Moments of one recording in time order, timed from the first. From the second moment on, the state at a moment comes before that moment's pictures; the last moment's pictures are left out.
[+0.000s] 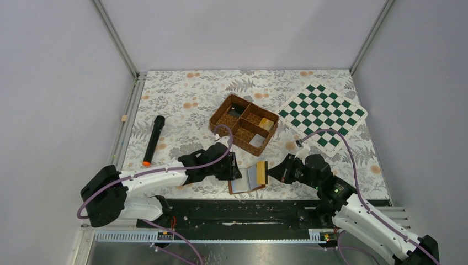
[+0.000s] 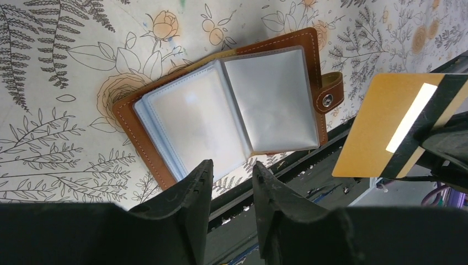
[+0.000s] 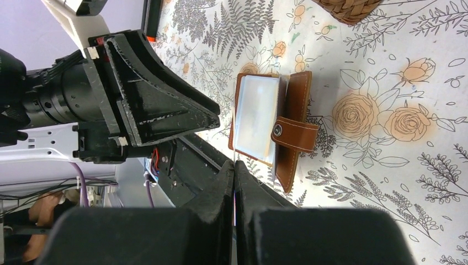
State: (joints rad) left arm -0.98 1.24 0.64 -0.21 0.03 -0.91; right arm 0.71 0.51 0.28 -0.20 -0.20 0.90
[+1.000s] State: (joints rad) left arm -0.96 1.33 0.71 -0.18 0.09 -0.90; right arm 0.71 0.51 0.44 -0.17 -0.15 0.58
